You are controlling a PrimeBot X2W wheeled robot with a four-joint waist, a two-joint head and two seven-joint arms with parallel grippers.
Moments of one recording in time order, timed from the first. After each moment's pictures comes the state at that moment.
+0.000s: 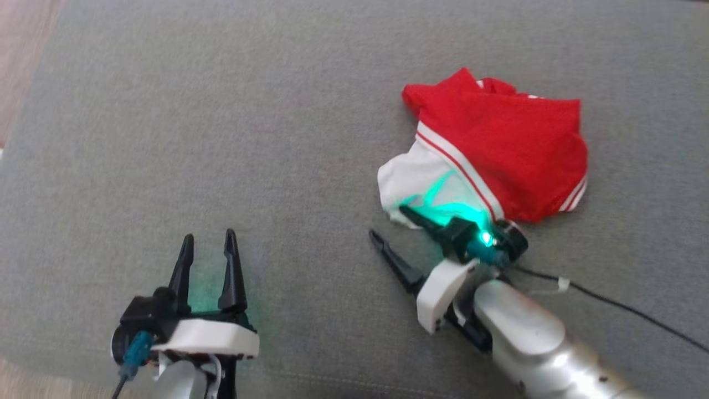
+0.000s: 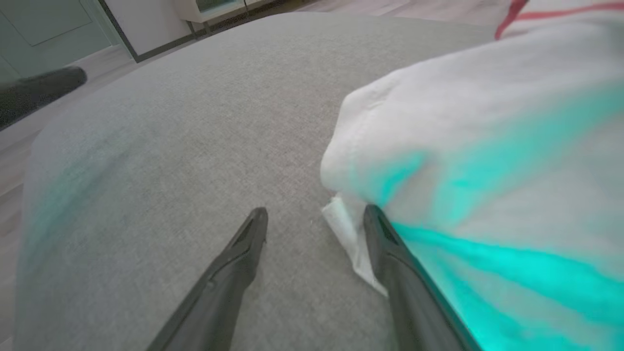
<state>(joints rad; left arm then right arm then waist) -0.13 0.05 -0.18 0.35 -0.35 -0.01 -0.26 -0.56 -0.07 0.80 0.84 0.33 0.13 -0.24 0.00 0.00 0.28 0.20</state>
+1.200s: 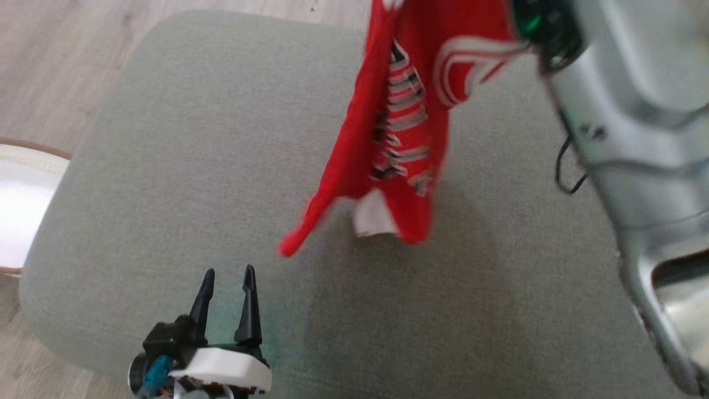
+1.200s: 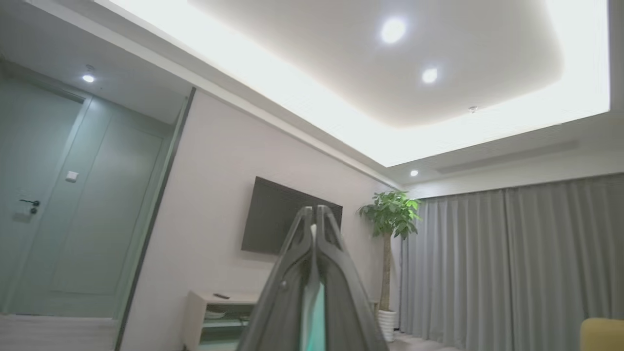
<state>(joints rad) -0.07 0.05 -0.23 0.41 -0.36 -0.03 -0.26 -1.19 -0.07 0.49 0.43 0.44 0.13 -0.26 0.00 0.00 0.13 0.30</state>
